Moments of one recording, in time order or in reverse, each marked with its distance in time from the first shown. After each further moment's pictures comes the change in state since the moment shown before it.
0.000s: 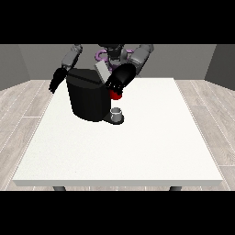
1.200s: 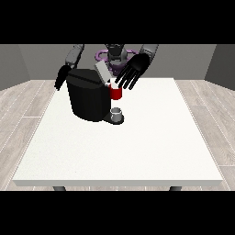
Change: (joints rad) left arm 0.086 -0.060 -0.027 0.025 -0.046 0.018 0.004; right arm 0.108 0.022 -0.009 0.066 -0.001 -0.016 -0.034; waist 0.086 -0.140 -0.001
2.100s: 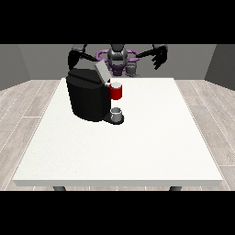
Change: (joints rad) left arm 0.469 -0.374 0.298 0.004 0.446 -0.055 -0.104; right arm 0.228 0.016 -0.033 0.006 -0.088 0.064 -0.068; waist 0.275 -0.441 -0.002
